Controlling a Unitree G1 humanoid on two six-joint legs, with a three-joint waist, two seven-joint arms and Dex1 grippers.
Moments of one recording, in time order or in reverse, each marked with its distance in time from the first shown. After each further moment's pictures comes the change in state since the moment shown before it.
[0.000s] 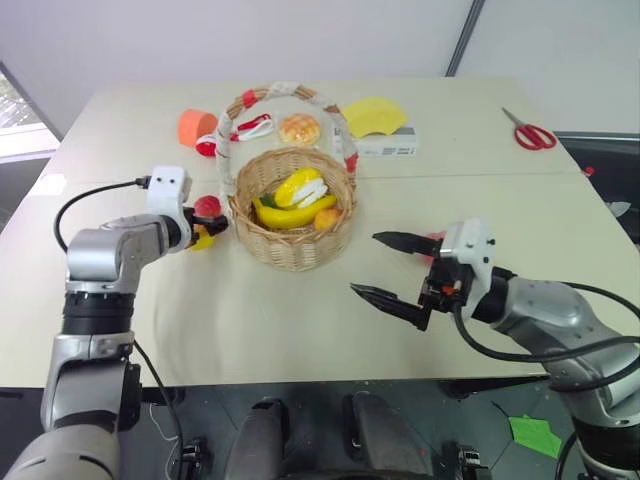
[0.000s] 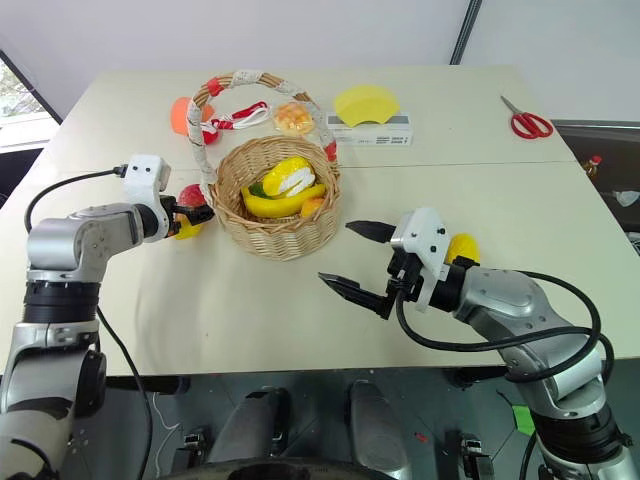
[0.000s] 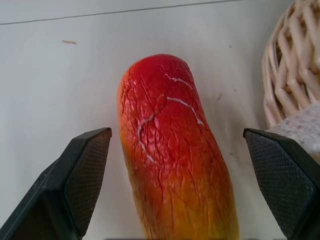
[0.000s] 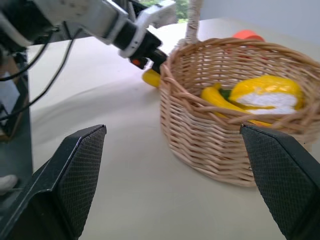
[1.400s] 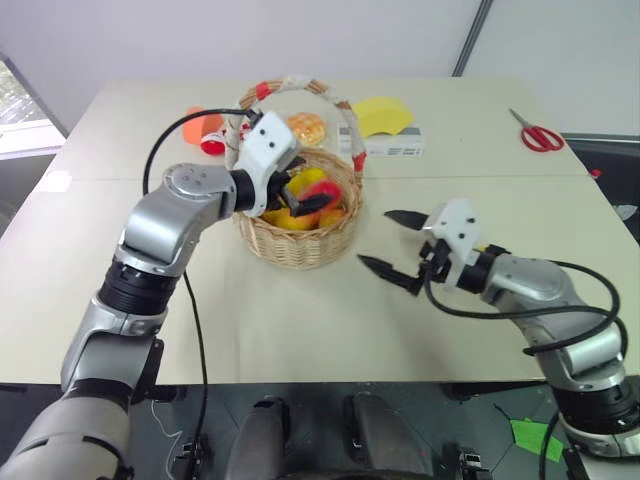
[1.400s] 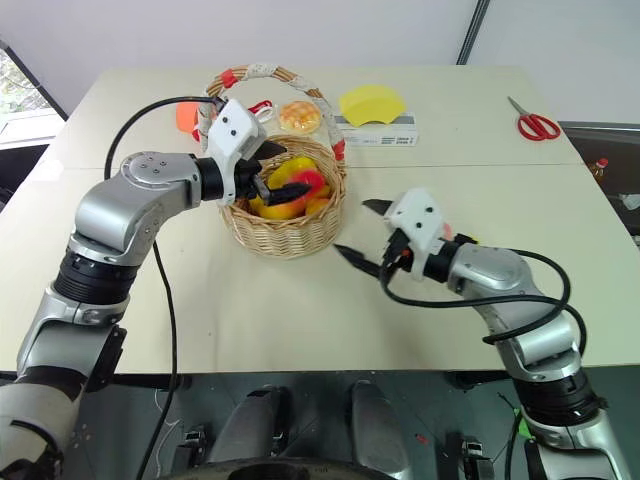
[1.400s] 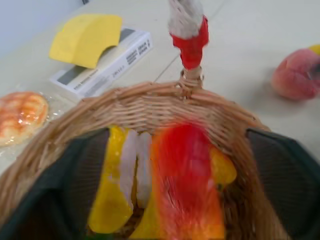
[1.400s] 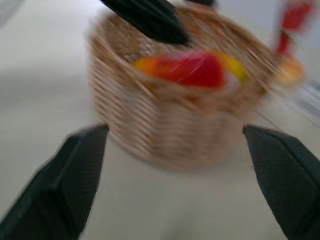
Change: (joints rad) left arm -0.148 -0.024 -0.312 -0.246 0.032 -0.325 -0.431; right arm -0.076 -0.033 -0.017 0.202 -0.262 -0.036 -0.074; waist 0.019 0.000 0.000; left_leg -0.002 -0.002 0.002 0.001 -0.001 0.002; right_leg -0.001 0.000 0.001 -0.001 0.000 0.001
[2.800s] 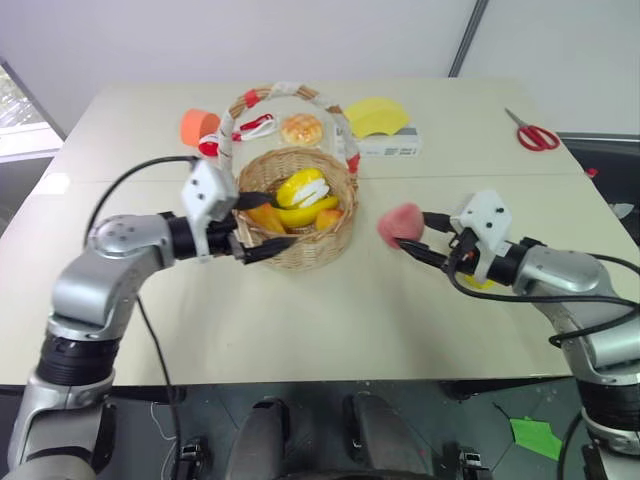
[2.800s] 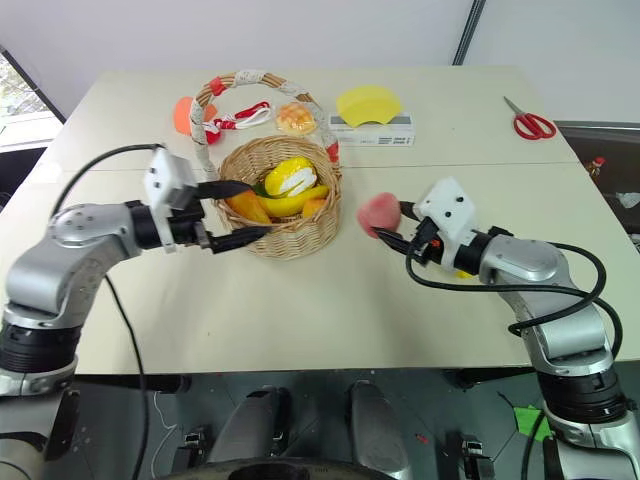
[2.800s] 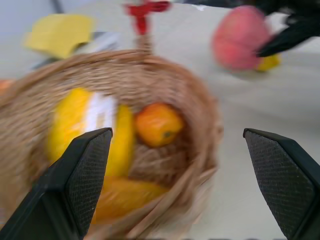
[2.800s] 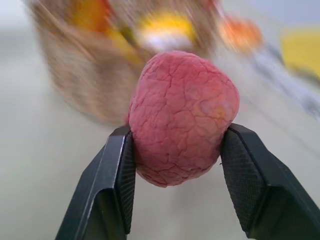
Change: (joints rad) left arm 0.418 0.156 0.342 -0.235 -0.186 -0.084 -0.187; right arm -0.127 0.020 0.007 -0.037 0.028 0.053 0.106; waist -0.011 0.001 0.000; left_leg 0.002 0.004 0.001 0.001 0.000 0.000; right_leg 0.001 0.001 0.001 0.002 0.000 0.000
